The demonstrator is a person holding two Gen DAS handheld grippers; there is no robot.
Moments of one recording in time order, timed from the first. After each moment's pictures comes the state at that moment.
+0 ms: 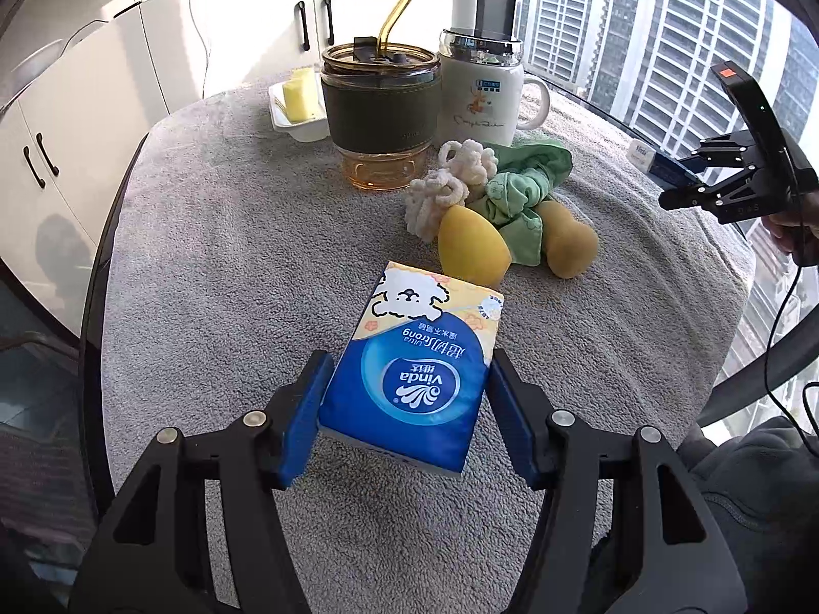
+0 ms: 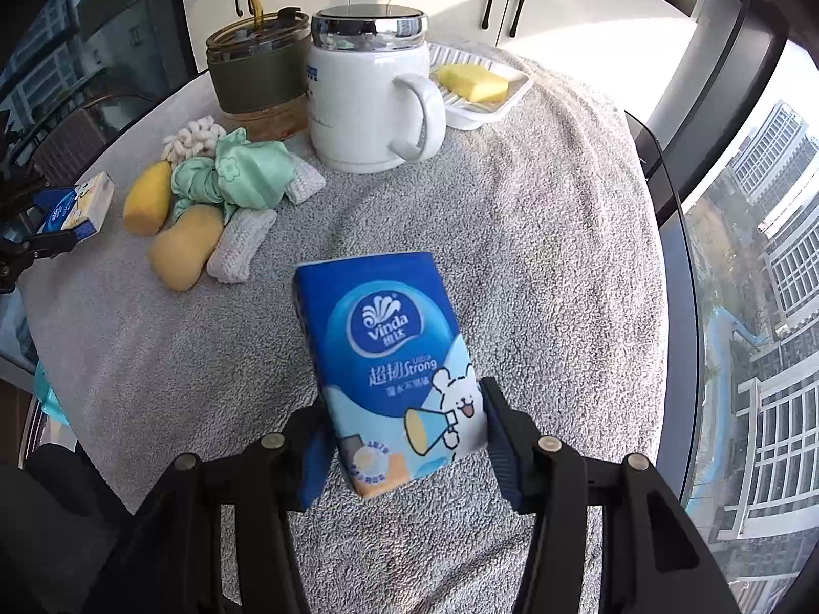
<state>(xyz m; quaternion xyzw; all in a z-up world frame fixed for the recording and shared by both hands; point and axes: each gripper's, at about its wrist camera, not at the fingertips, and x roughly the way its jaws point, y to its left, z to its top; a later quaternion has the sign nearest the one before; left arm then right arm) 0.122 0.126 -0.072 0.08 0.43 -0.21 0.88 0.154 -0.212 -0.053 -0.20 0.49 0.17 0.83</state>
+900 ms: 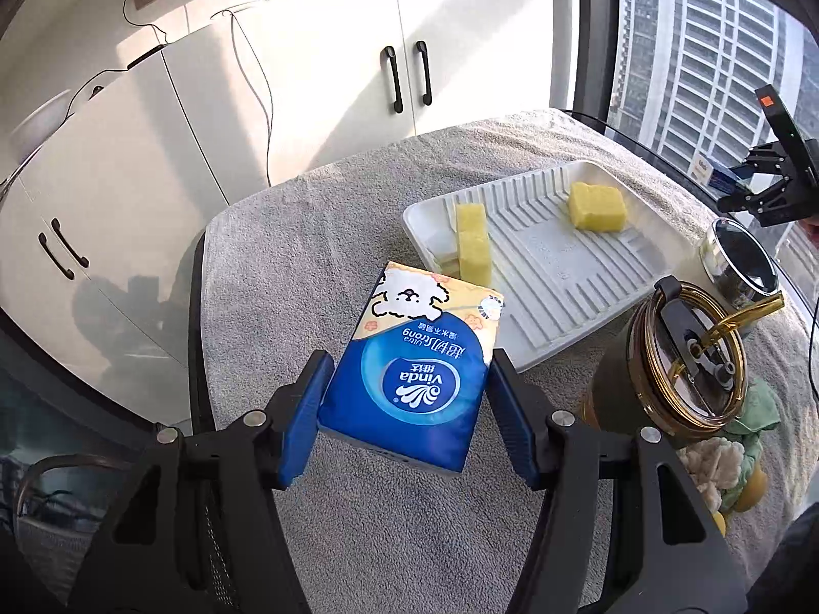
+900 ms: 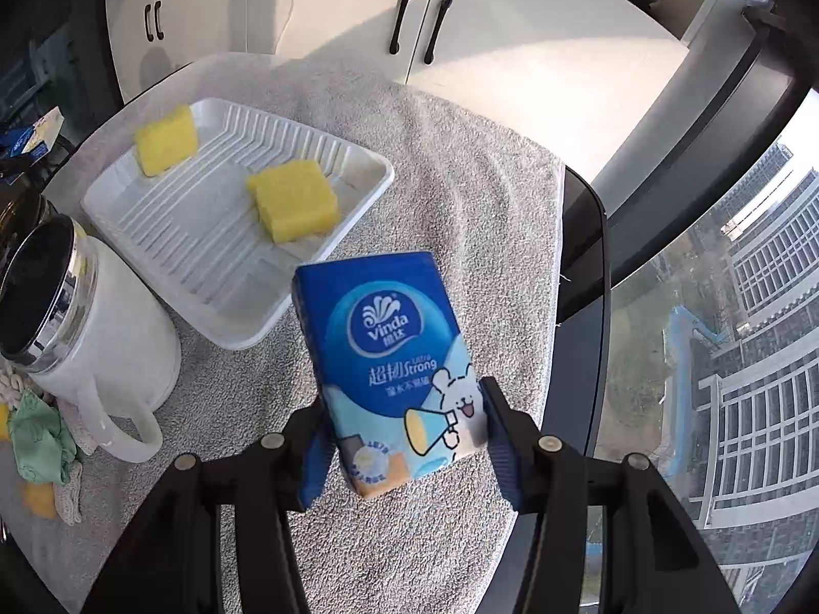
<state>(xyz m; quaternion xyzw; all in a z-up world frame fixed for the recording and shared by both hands) 0.363 0.177 -0.005 0.11 0.39 -0.17 0.90 0.386 -0.231 -0.001 -0.23 0.48 0.12 0.84</state>
